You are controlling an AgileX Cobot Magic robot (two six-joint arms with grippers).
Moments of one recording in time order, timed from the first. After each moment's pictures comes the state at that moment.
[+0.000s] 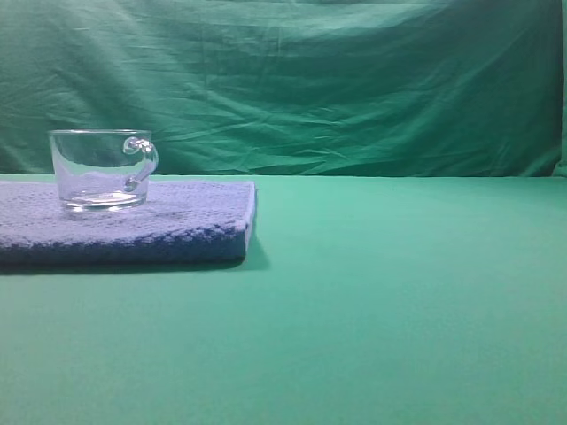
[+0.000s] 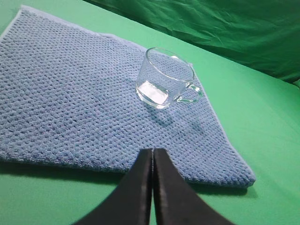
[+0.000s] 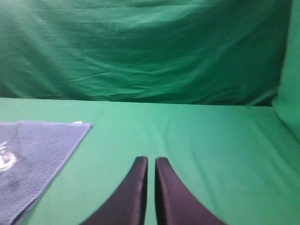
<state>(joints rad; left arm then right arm) -0.04 -0.02 -0.05 -0.37 0.41 -0.05 0.02 0.01 -0.15 0.05 0.42 0.01</state>
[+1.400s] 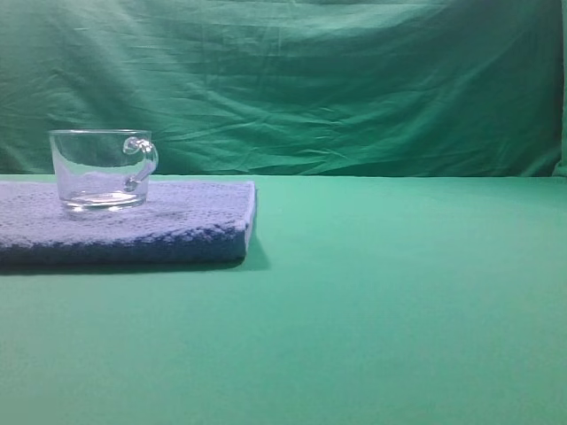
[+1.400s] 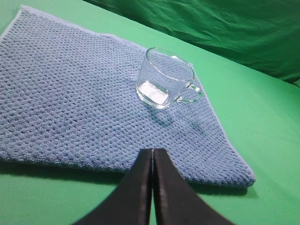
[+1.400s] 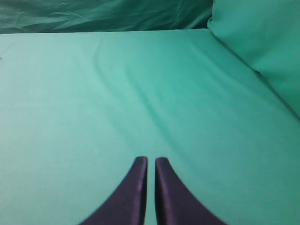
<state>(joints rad) -0.04 -0.02 -0.05 -0.37 0.41 -0.05 -0.02 -0.01 0.03 0.04 0.38 -0.04</state>
